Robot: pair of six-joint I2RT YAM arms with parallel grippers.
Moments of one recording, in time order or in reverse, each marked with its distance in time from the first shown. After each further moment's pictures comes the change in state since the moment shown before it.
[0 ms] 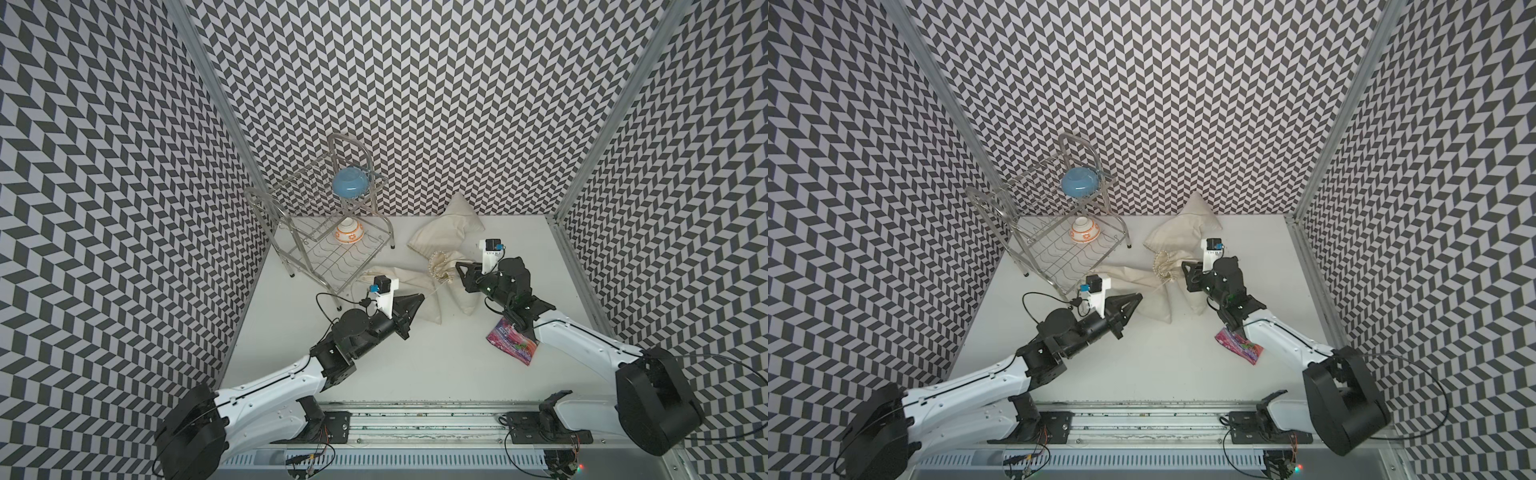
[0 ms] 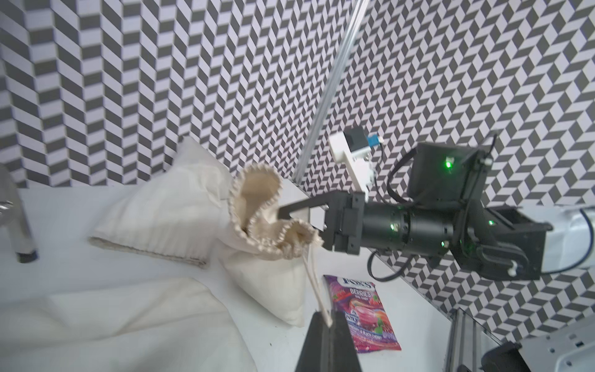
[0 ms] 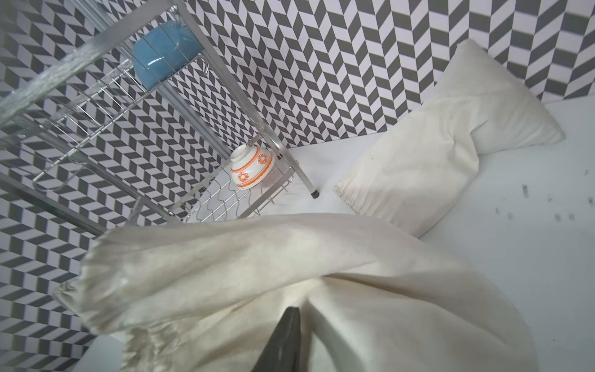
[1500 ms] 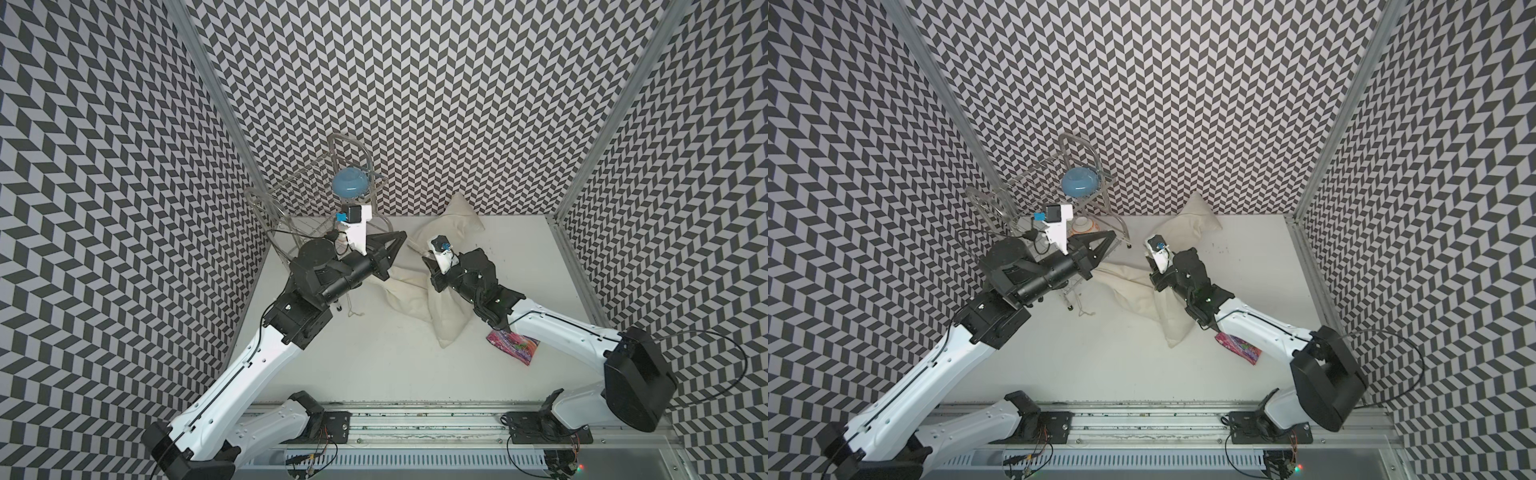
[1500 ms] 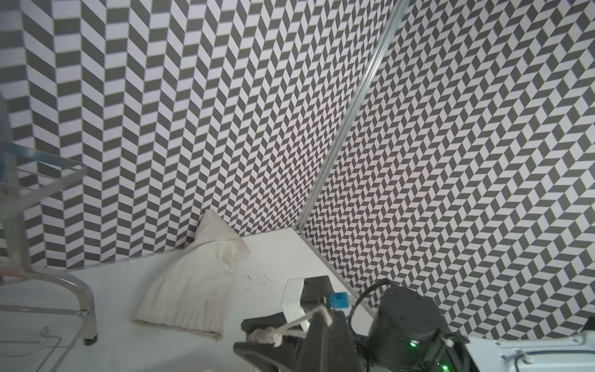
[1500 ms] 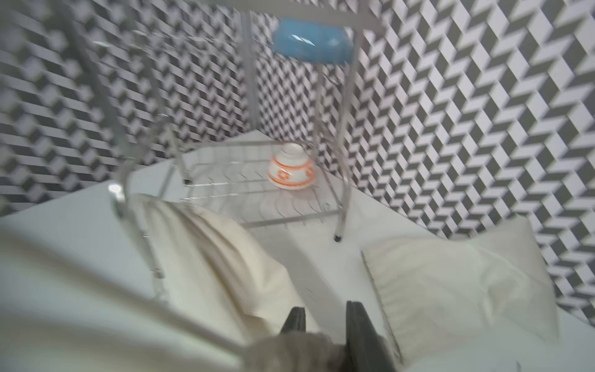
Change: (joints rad) left arm 0.242 0.022 0.679 -0.615 0.194 -0.028; right arm 0.214 0.180 0.247 -0.045 0.203 -0.499
